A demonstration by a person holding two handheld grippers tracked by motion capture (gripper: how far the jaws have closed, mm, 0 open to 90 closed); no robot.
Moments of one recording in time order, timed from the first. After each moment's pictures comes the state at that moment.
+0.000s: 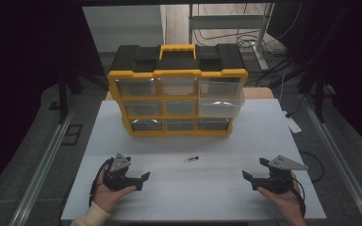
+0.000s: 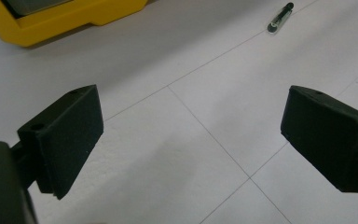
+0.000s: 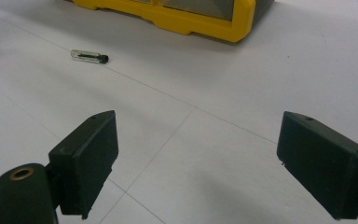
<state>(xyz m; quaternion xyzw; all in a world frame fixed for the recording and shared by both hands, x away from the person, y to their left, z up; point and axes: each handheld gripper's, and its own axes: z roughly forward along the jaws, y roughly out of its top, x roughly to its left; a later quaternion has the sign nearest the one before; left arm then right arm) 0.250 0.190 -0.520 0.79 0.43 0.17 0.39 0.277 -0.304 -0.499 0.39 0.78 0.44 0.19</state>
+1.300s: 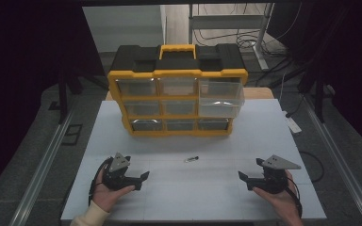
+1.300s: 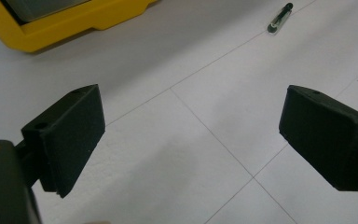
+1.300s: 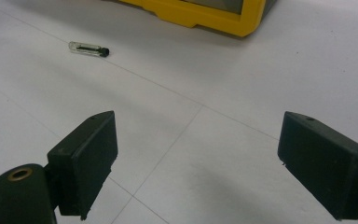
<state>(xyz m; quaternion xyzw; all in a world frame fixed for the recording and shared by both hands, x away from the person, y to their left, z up) 0.250 0.193 -0.519 0.79 0.43 0.18 0.39 0.277 -0.289 -0.499 0.40 0.79 0.42 0.20</state>
